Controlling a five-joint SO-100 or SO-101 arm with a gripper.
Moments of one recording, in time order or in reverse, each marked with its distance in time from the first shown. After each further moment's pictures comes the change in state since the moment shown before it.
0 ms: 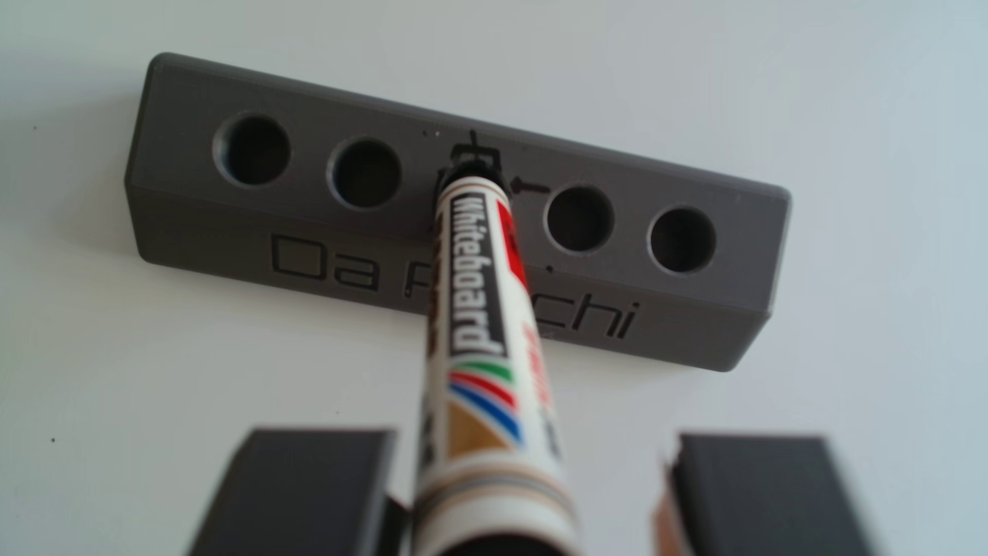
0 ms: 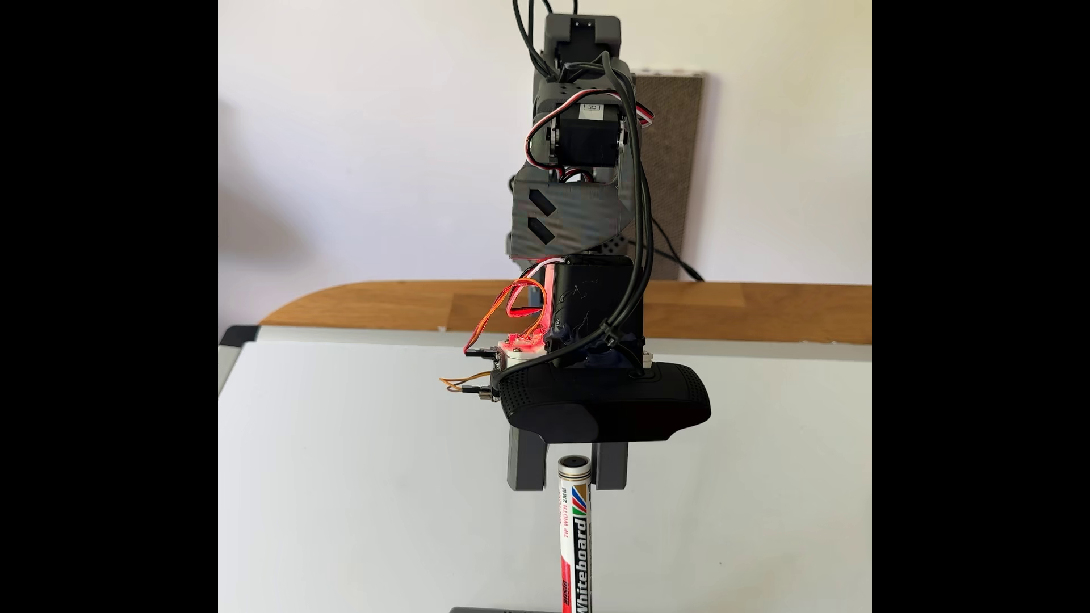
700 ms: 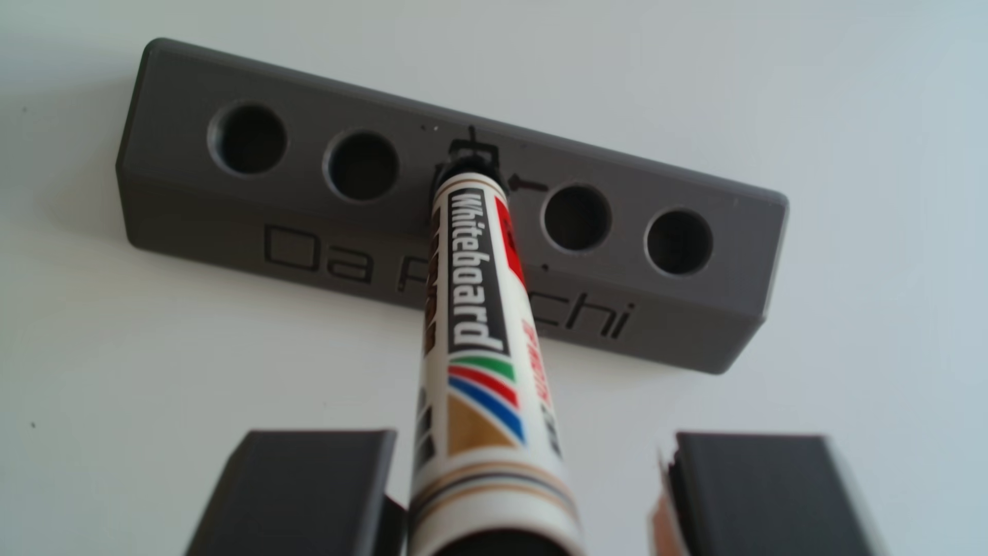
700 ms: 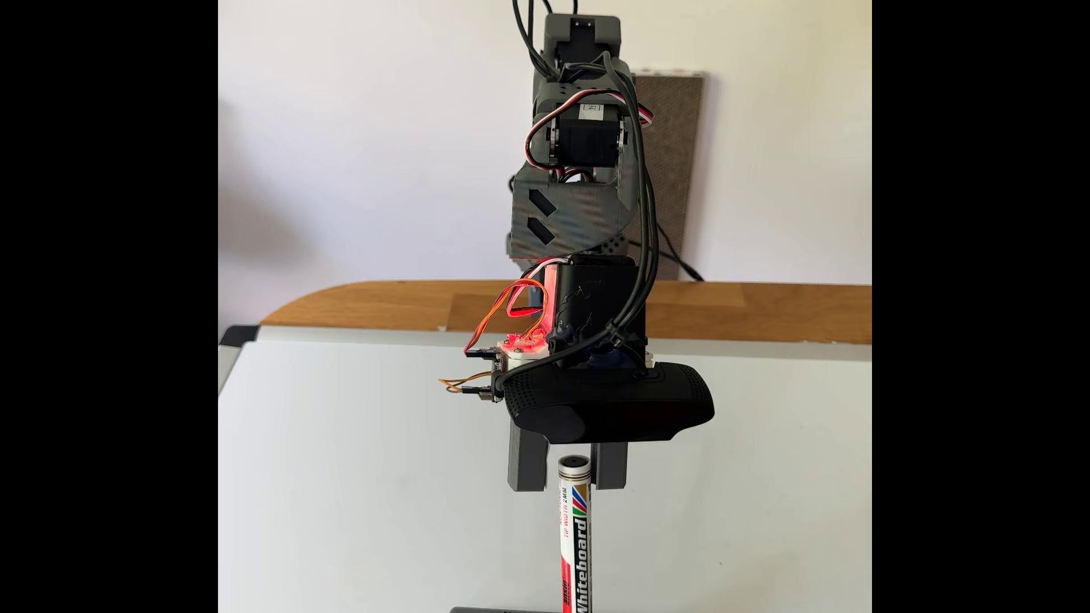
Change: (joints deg) arm 0.0 0.0 0.0 0.2 -2.5
